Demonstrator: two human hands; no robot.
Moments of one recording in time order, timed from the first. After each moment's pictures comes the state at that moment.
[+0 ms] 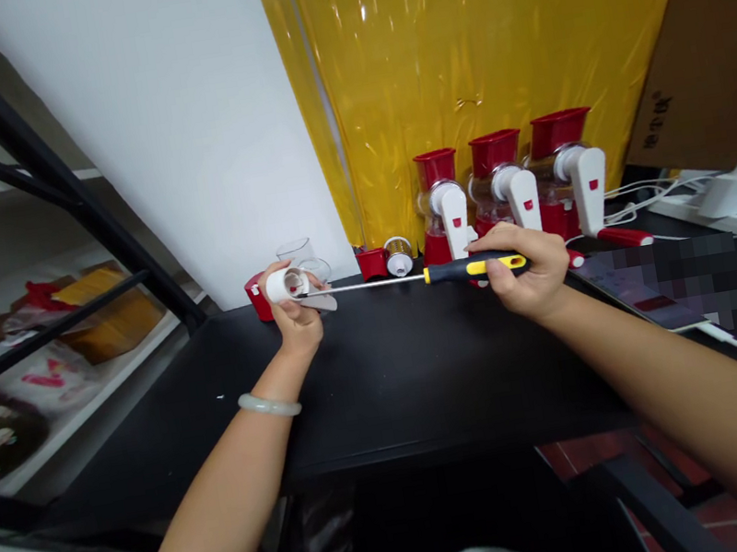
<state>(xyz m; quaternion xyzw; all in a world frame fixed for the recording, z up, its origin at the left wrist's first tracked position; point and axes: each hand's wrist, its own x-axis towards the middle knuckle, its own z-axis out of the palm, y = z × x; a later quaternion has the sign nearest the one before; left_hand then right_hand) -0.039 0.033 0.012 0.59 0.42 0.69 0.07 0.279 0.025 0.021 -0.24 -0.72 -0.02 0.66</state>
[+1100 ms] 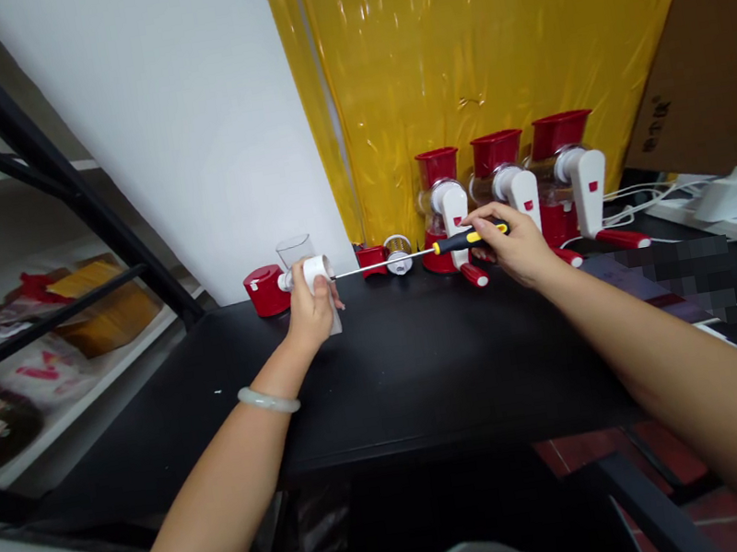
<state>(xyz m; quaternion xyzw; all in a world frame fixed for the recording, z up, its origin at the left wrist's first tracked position) -0.043 0.041 0.009 0.71 0.39 0.58 0.07 0.289 0.074 0.023 -0.31 -0.65 0.30 0.63</state>
